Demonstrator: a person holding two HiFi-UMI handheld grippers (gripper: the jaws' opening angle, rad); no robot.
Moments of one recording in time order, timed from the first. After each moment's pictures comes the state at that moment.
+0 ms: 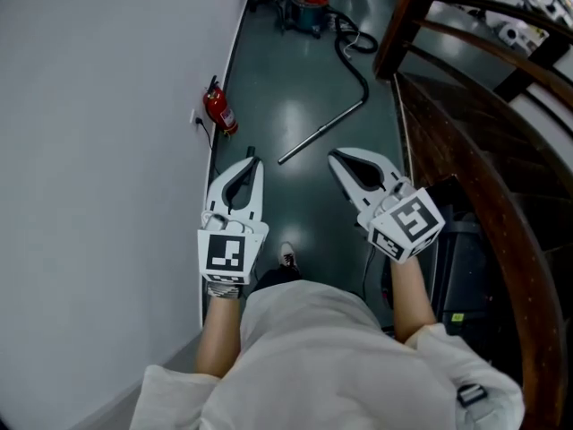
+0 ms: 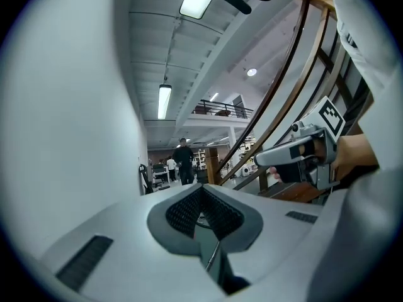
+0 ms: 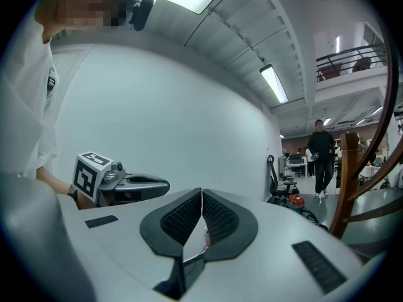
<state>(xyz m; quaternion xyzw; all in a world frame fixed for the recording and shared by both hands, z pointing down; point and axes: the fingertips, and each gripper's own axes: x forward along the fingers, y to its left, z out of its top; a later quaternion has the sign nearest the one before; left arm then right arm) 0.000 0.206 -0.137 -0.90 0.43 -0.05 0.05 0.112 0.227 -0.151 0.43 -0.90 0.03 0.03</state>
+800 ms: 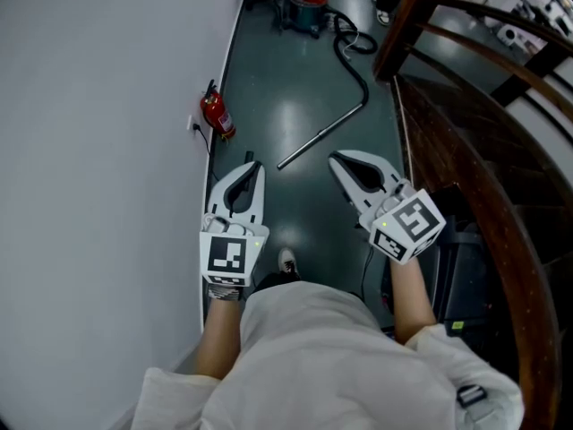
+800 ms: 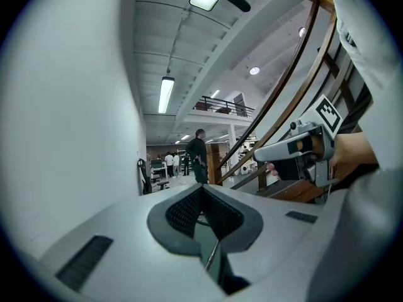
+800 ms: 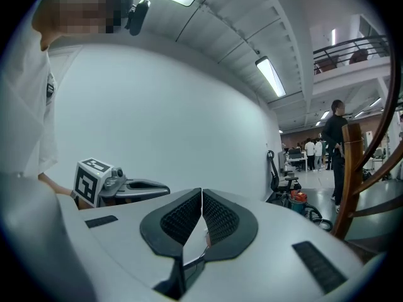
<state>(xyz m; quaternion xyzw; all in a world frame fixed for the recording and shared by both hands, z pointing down) -0.009 0.146 -0.120 -0.90 0.42 -0.06 0.02 0.102 0.165 -0.143 0.43 -0.90 0.05 0.03</state>
